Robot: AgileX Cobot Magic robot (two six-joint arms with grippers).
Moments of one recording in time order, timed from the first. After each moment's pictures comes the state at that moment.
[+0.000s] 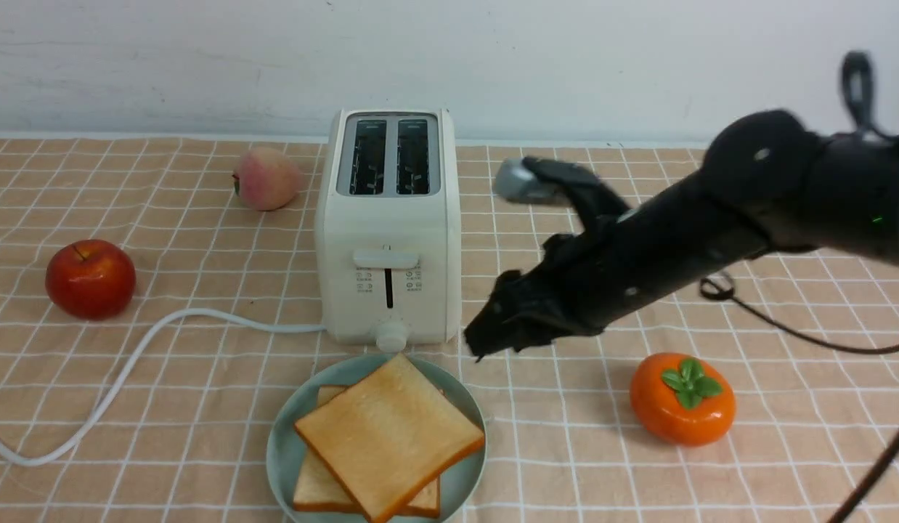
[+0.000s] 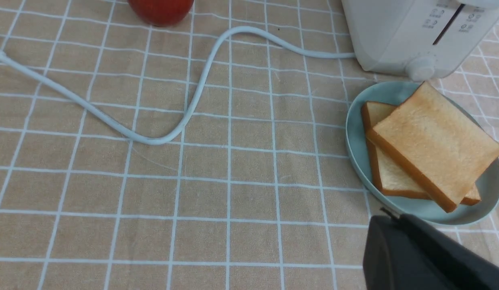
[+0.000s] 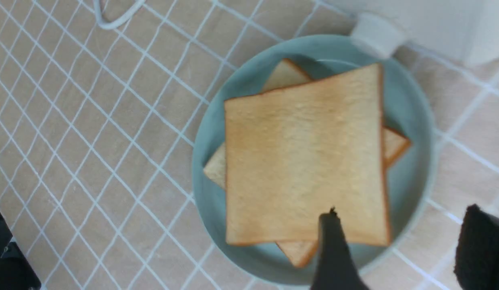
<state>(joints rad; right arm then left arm) 0.37 1.70 -1.31 0.81 0.83 -0.57 -0.28 0.29 -0.57 0.11 0.93 -0.43</state>
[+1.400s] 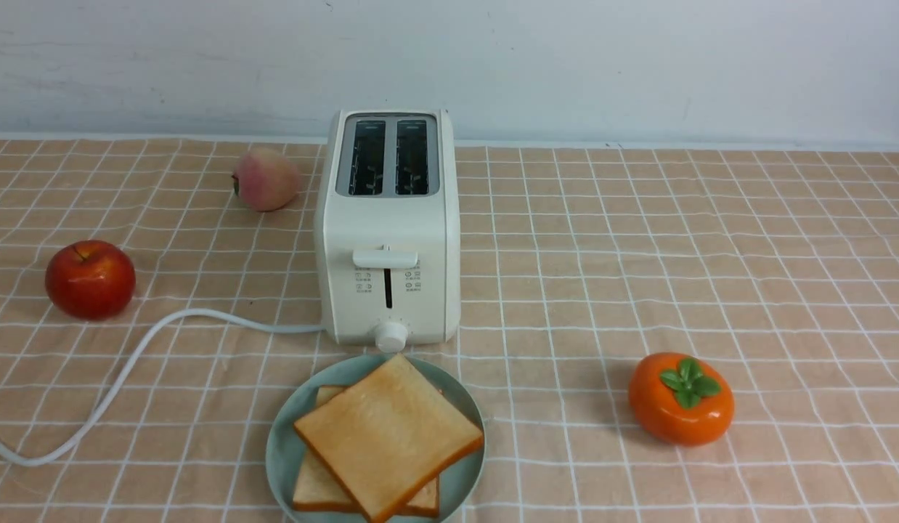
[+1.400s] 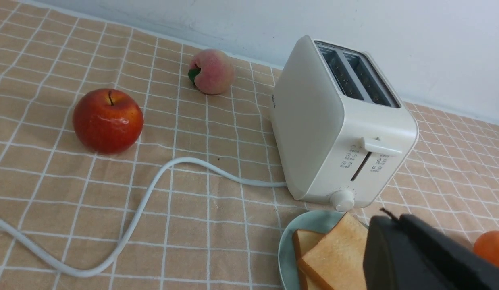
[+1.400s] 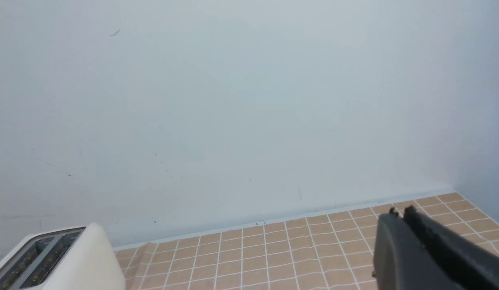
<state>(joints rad) -0.18 0.26 -0.48 0.64 0.22 -0.44 -0.28 0.29 -0.57 0.11 0.62 -0.51</state>
